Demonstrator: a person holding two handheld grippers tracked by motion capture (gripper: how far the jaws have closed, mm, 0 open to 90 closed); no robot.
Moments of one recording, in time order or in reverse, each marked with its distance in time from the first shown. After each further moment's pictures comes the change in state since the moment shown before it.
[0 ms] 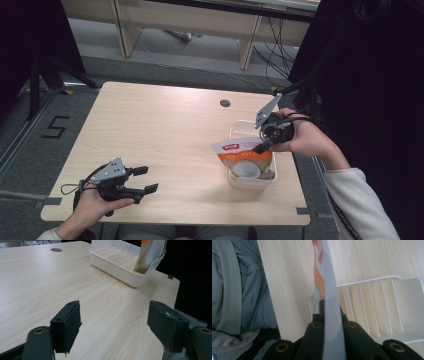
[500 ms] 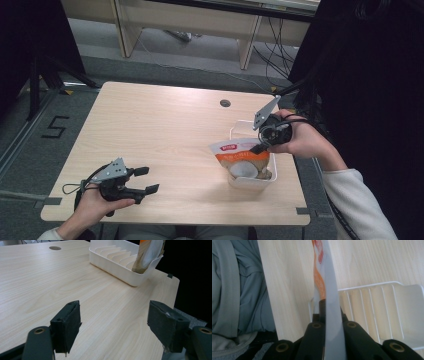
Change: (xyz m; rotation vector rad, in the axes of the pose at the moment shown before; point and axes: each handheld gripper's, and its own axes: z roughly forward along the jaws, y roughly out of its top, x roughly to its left) left arm -0.002 -0.001 0.003 0.012 -0.003 -0.017; right arm 0.003 0.001 0.005 -0.021 0.000 -0.007
